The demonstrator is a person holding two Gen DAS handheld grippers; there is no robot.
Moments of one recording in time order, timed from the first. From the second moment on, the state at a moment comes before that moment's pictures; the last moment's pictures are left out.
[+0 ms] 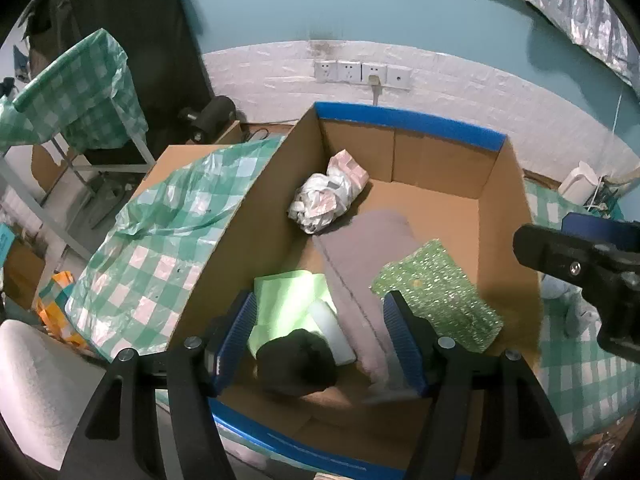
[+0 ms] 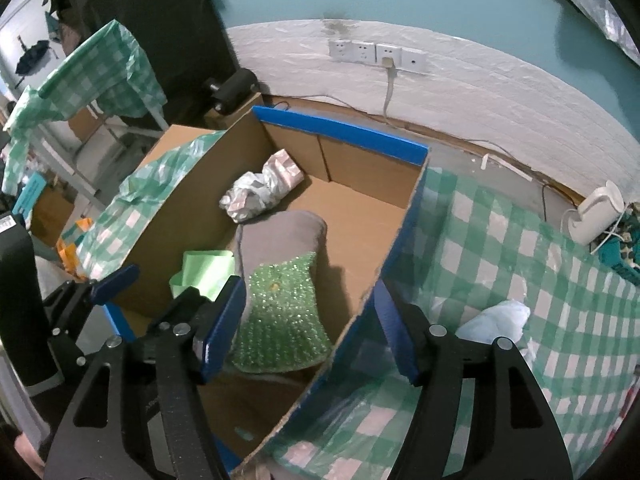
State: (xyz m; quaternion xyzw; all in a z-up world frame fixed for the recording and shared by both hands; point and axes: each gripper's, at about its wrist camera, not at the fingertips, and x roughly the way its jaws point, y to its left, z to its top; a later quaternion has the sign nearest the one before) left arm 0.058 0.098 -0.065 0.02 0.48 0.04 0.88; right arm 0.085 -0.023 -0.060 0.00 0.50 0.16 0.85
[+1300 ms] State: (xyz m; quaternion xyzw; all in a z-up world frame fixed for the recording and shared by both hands) left arm 0.036 -0.045 -0.036 0.10 0.41 -0.07 0.90; right arm 0.042 -0.215 -0.065 0.08 0.49 0.02 0.87
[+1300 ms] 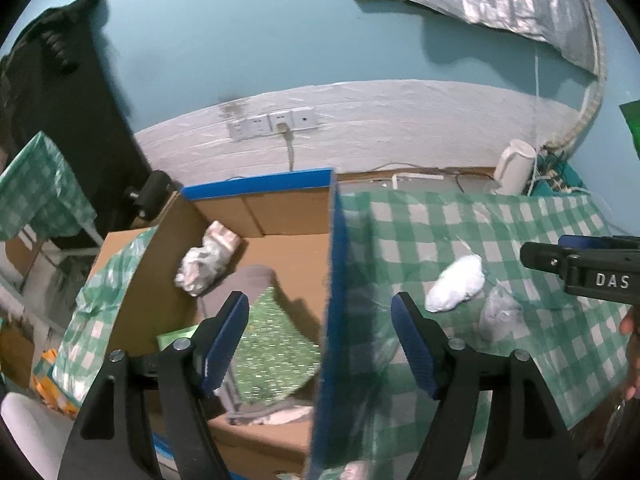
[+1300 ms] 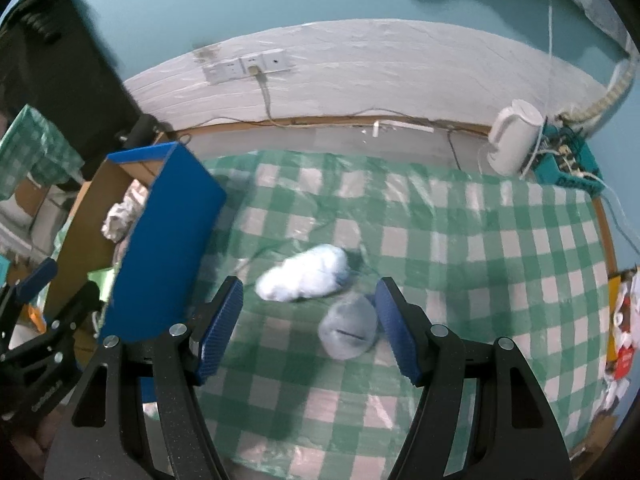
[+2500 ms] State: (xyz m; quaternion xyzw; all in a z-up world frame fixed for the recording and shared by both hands) left arm 0.067 -0.126 -0.124 0.18 0.48 -0.12 0.85; right arm 0.065 -0.249 -0.170 0.10 0.57 0.01 0.81
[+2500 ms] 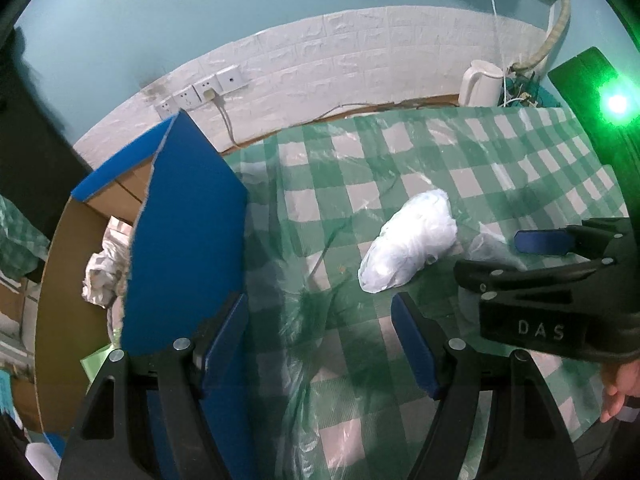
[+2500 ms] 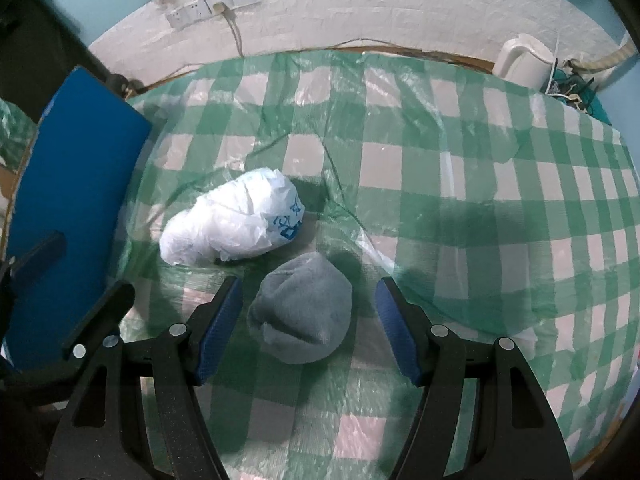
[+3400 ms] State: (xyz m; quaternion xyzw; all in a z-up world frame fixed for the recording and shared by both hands) left arm 0.083 -0.169 -0.147 0.20 0.48 -0.17 0.84; right arm 0.055 -0.284 -0.199 0.07 0.58 -0.02 0.81
